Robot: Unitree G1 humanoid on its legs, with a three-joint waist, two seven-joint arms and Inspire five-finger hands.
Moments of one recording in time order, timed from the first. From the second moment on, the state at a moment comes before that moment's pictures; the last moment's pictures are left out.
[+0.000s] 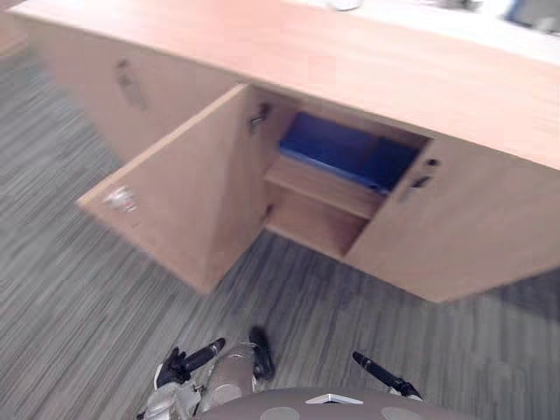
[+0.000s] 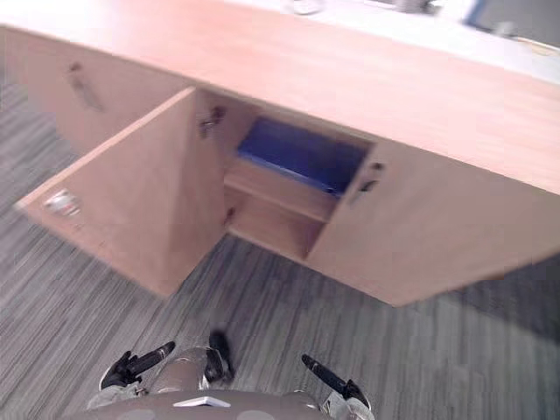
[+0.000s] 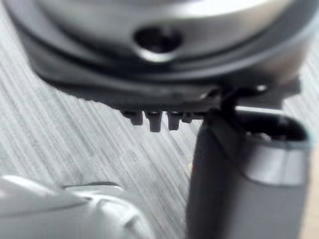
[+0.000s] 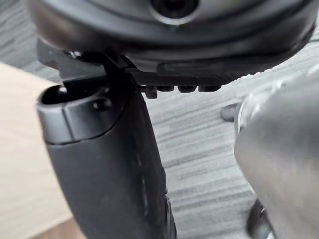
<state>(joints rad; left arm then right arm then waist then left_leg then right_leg) 0.10 0.08 0.31 1.12 -0.22 -0.08 0.02 0.03 -0.02 -0.61 1.20 0.15 -0.04 -0.05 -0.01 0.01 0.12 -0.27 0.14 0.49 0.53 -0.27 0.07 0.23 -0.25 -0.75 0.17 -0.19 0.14</state>
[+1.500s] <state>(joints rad) -0.28 0.54 0.28 1.13 0.11 -0.01 0.00 0.10 -0.02 -0.80 1.24 0.08 0.01 0.03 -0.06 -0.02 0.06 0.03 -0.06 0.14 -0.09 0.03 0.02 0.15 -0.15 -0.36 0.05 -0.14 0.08</state>
